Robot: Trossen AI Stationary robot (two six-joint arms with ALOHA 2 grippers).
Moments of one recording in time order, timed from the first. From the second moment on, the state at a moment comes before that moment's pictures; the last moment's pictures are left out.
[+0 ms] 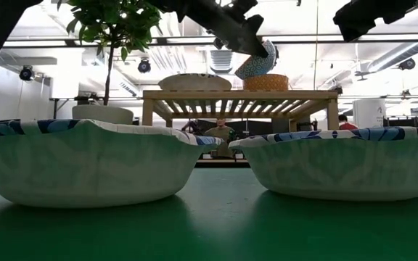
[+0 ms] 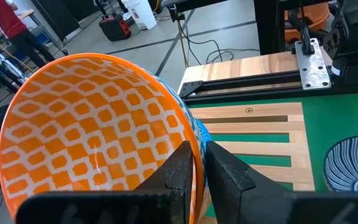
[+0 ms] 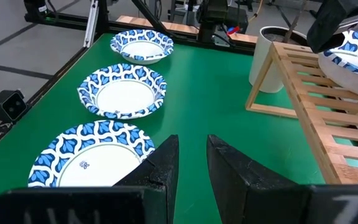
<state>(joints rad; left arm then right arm) 0.23 1.93 1.74 -0.16 -0.20 0.32 0.17 0.63 0.63 -0.36 0.03 -0.08</state>
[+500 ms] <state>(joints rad) 0.23 1.93 1.74 -0.16 -0.20 0.32 0.17 0.63 0.63 -0.36 0.03 -0.10</state>
